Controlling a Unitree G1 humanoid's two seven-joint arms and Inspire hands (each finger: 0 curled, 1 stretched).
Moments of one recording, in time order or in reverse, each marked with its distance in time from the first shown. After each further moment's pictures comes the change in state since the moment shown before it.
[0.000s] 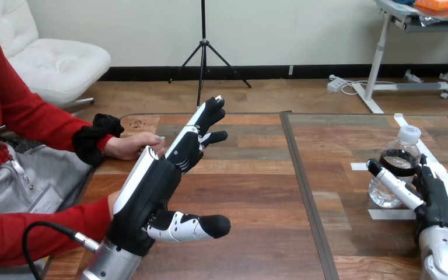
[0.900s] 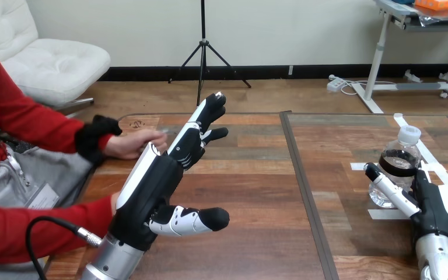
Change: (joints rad) left arm -0.032 -0.002 -0.001 0.033 0.006 -0.001 0.000; right arm 0.055 0.008 0.041 -0.023 -0.058 -0.059 -0.008
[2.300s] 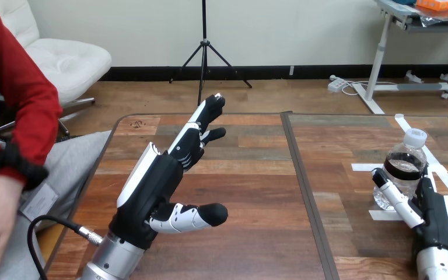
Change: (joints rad) left arm -0.018 0.001 -0.001 0.042 -0.011 0.014 -0.007; right arm 0.074 0.027 -0.017 -0.033 0.026 -0.093 -0.020
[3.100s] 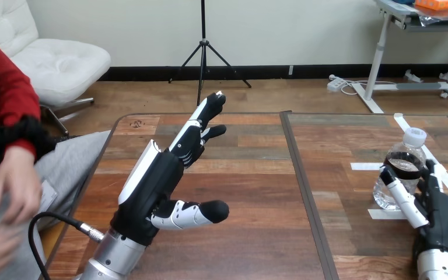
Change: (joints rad) left arm -0.029 0.000 -0.001 0.035 0.004 -0.016 0.010; right arm 0.025 0.028 -0.019 -0.025 0.042 -0.054 0.013
